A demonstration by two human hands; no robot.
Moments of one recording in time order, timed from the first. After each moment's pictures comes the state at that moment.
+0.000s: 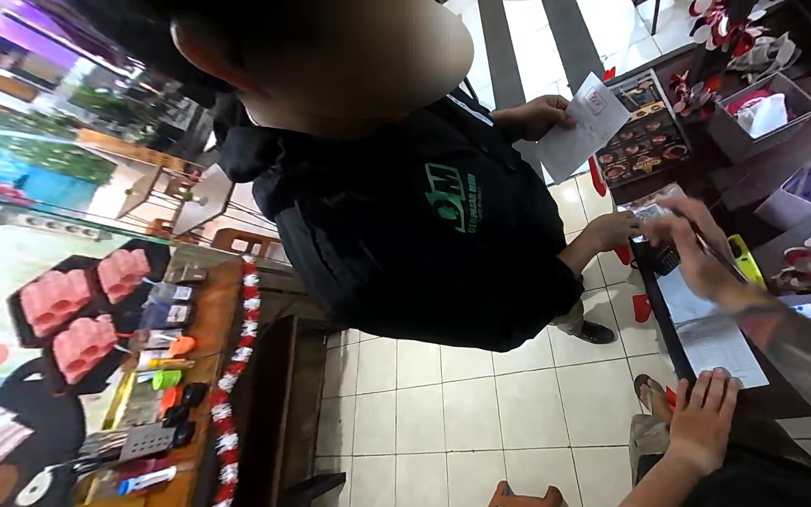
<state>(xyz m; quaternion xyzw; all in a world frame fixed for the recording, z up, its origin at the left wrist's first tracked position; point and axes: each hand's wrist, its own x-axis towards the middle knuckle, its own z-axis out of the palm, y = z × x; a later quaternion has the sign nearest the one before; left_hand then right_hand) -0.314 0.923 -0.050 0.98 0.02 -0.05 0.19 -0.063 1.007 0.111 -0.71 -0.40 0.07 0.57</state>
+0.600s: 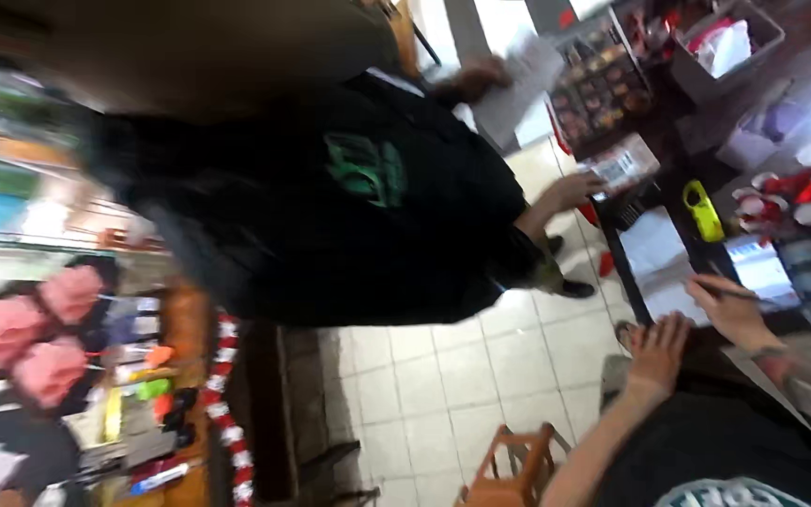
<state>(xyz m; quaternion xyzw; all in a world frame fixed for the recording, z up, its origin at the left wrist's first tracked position) -0.308 0.923 -0.029 0.97 0.05 -0.11 0.21 -0.148 0.831 -0.008 -0.83 -0.14 0.22 0.50</state>
